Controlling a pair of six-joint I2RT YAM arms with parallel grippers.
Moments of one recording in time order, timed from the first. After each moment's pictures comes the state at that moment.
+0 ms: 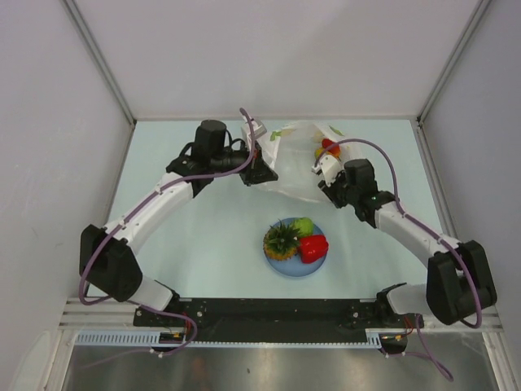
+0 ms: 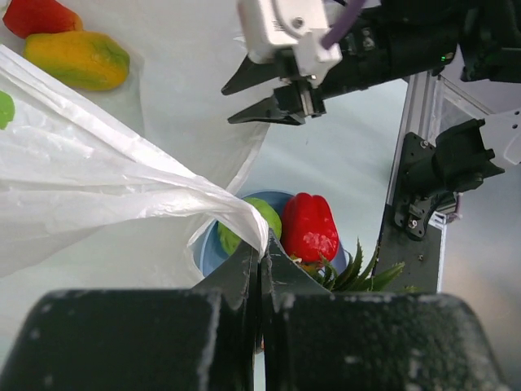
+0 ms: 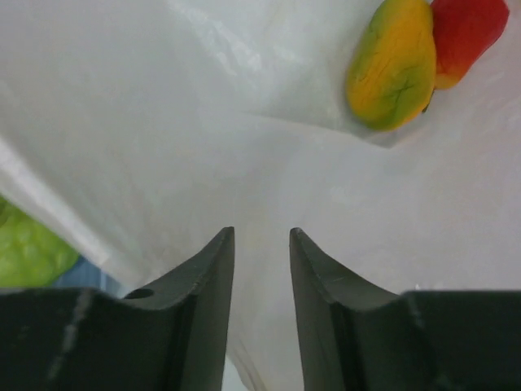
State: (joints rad) left arm -0.50 1.48 1.29 -0.26 0.79 -0.07; right arm 0.38 1.34 0.84 -0.14 -0.12 -0.47
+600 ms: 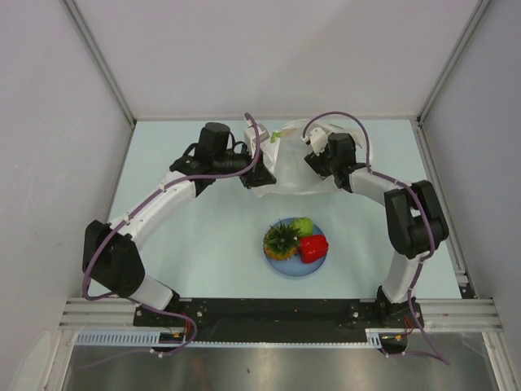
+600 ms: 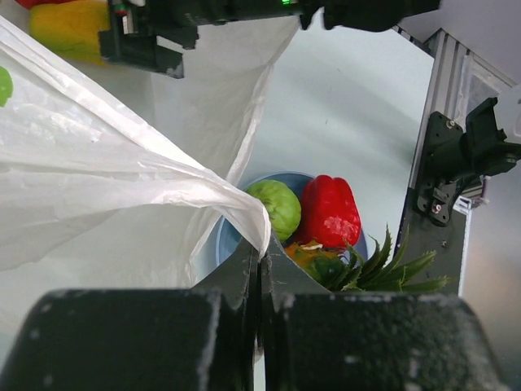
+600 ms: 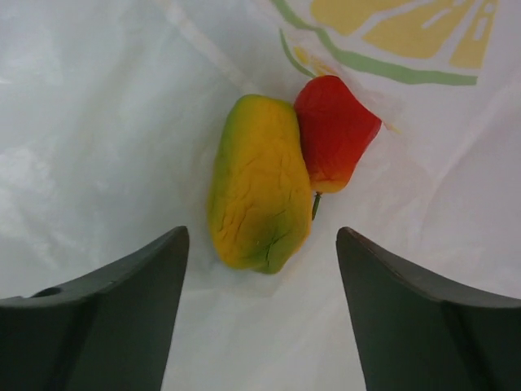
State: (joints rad) left arm -0.50 1.51 1.28 -0.31 0.76 0.01; right arm 0.34 1.82 1.15 0.11 0.06 -0.52
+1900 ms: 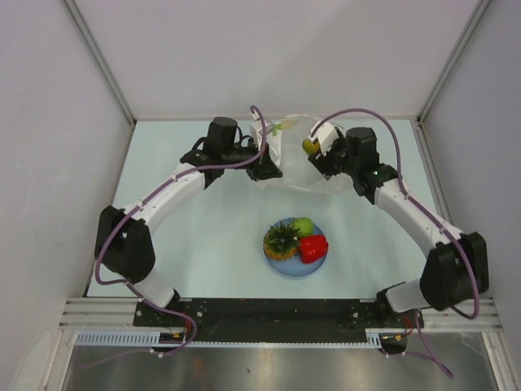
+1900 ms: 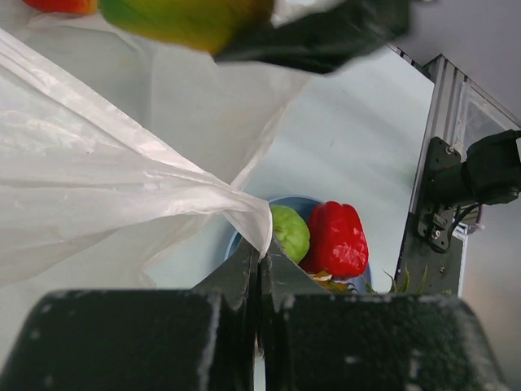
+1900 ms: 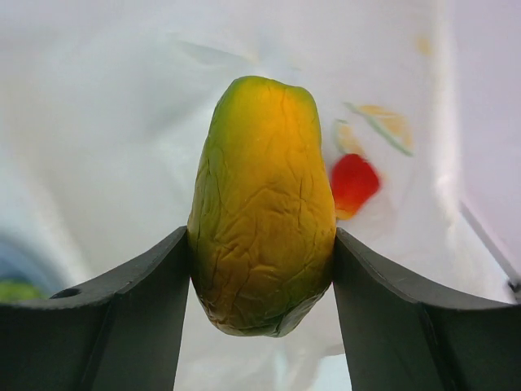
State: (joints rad) left arm -0.50 1.62 1.35 -0.25 0.76 -0.06; right arm 0.35 1.47 1.17 -0.13 -0.17 -0.55
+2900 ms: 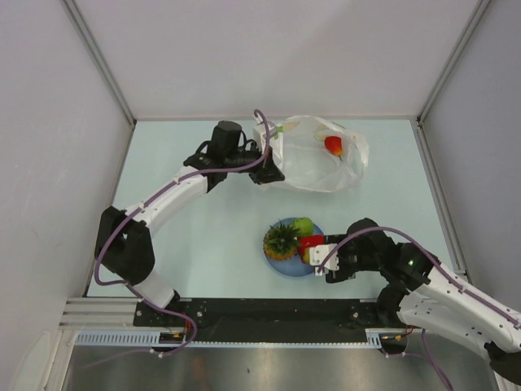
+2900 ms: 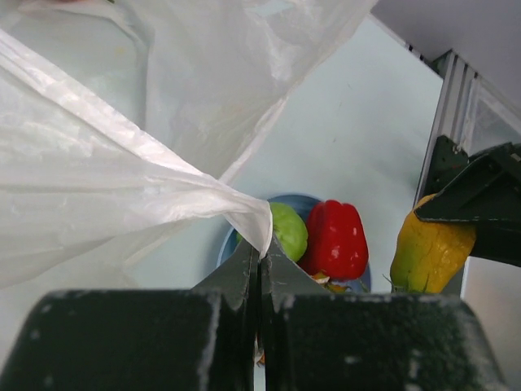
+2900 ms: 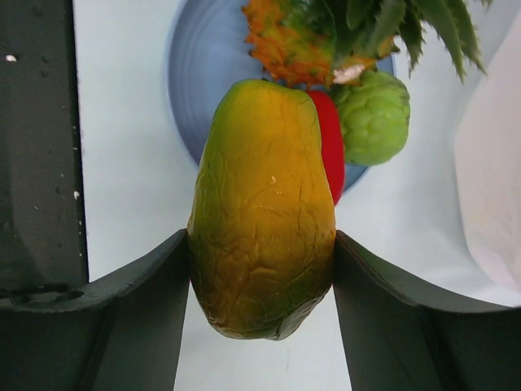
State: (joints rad) left arm -0.53 1.61 1.33 -0.23 0.71 -0.09; right arm 0.88 0.66 0.66 -0.79 -0.18 -0.82
